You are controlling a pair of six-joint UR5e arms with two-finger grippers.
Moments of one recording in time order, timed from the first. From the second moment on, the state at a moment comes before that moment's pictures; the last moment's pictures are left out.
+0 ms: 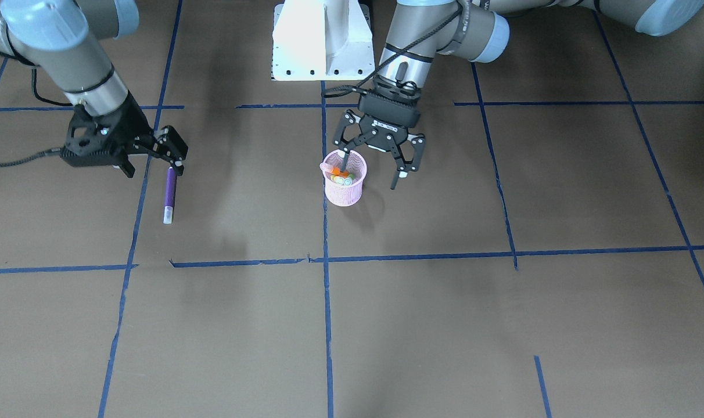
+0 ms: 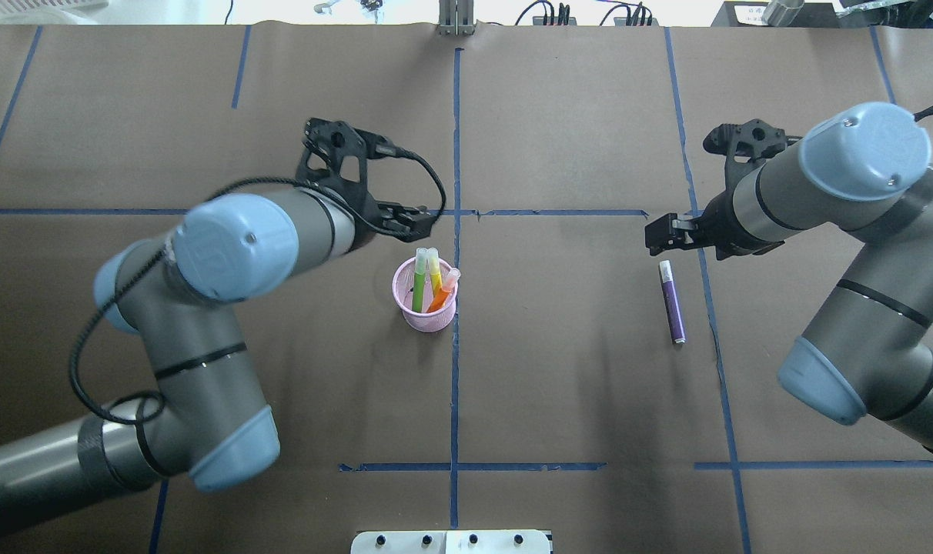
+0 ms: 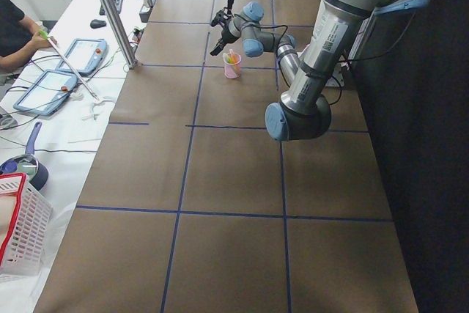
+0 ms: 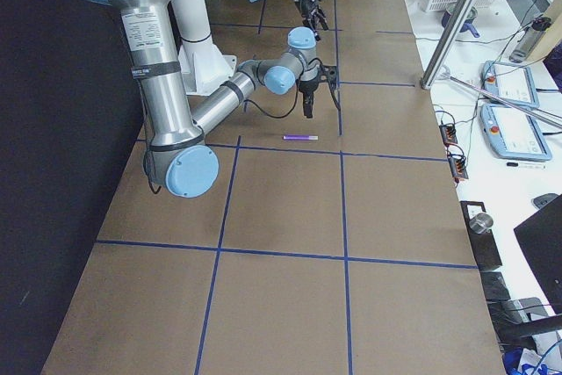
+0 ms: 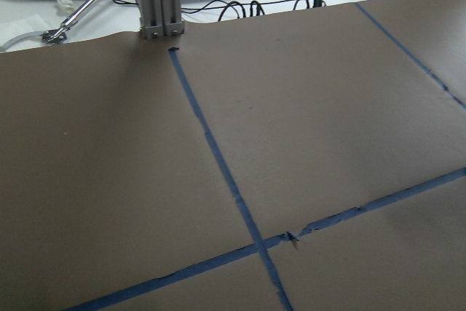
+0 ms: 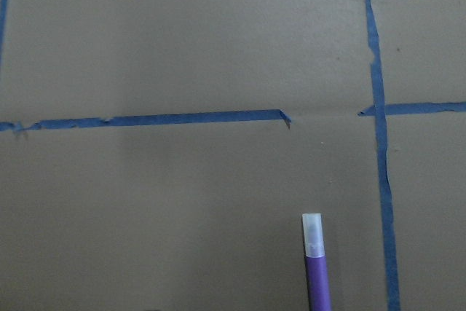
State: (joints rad) left arm -0.55 -2.14 -1.81 -1.93 -1.50 -0.94; right arm 0.76 -1.33 1.92 -1.42 2.01 1.06
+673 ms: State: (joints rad) left arm -0.77 -1.89 -1.95 -1.89 -1.91 -0.95; right arm 0.79 -1.26 1.63 -1.43 2.24 0.79
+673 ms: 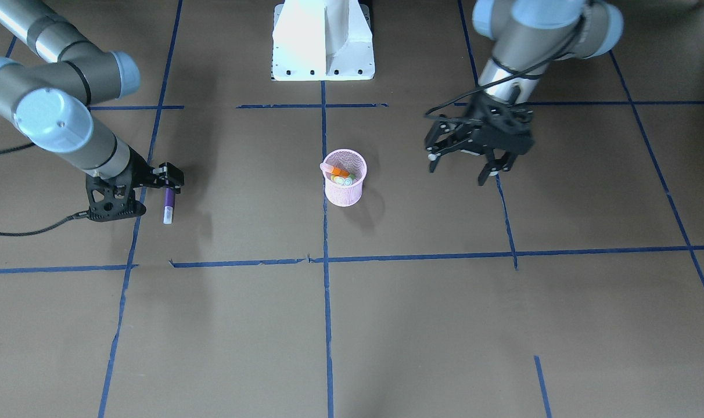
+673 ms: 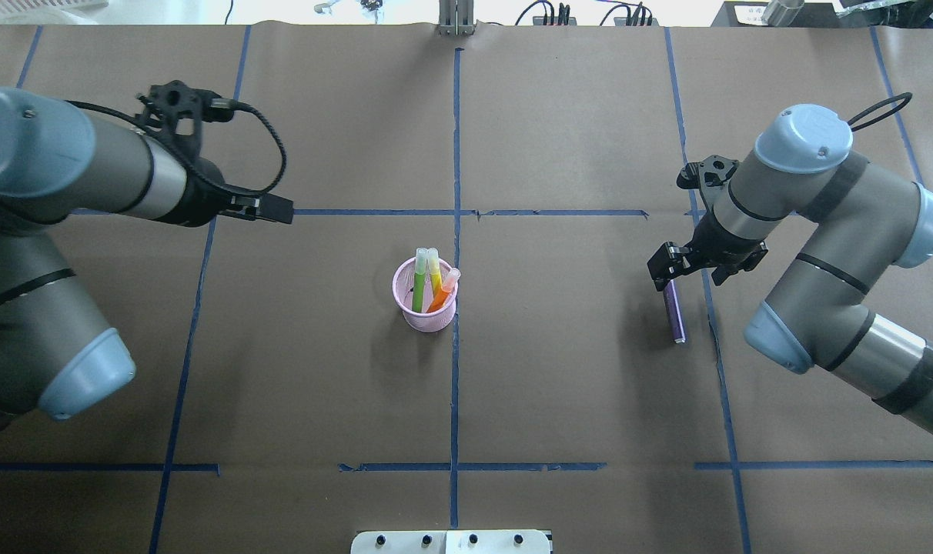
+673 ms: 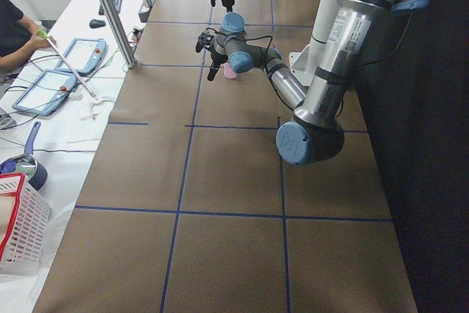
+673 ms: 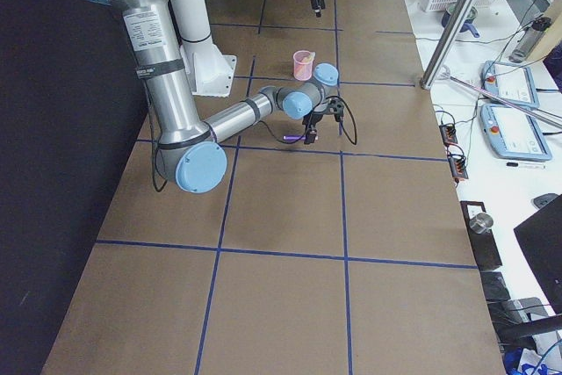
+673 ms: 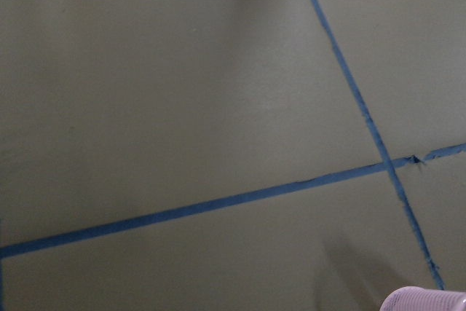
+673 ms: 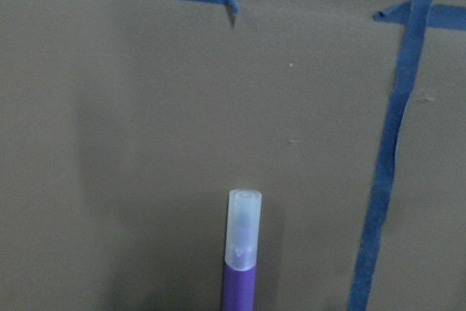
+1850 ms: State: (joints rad) left arm -0.79 -1.86 -1.98 -1.89 -1.93 -1.03; right arm 0.75 -1.18 1.57 -1.58 2.26 0.76
